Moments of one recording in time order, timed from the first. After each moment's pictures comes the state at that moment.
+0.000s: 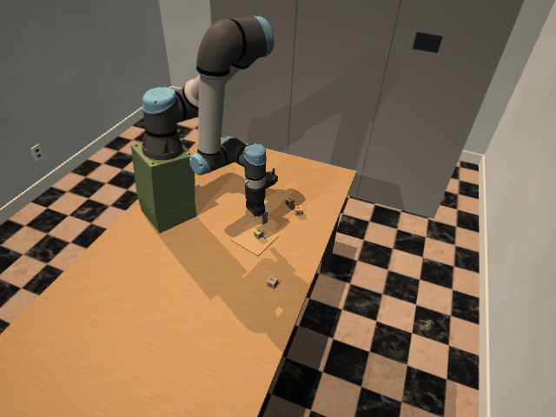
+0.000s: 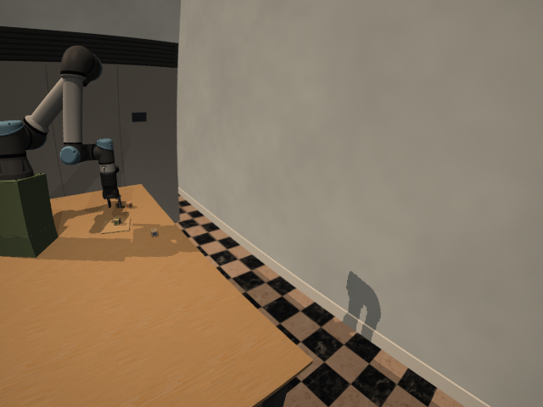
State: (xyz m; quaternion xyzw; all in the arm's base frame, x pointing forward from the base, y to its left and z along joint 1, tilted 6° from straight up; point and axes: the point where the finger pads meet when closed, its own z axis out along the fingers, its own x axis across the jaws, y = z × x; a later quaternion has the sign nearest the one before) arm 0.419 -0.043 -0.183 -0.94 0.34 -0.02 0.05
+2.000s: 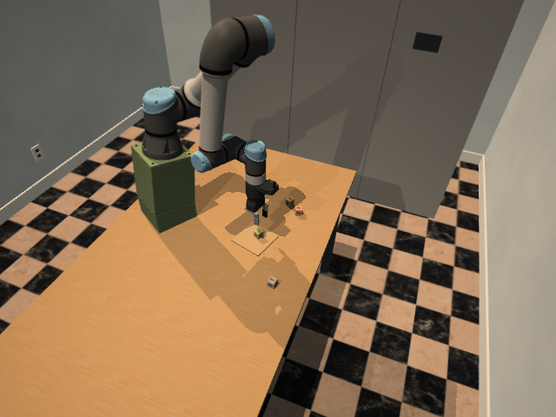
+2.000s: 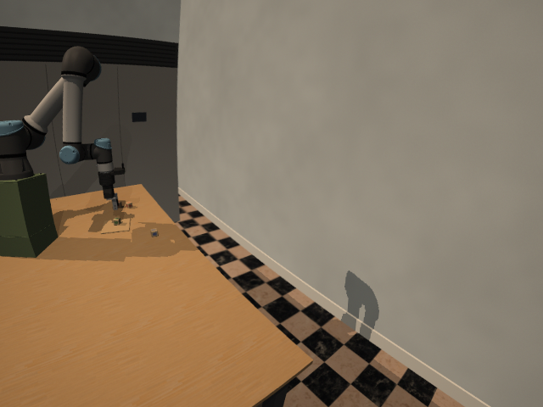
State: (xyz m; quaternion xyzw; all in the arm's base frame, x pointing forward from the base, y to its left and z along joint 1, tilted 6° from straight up) arm 0.422 -0.051 -0.183 -0.55 0.83 0.02 0.05
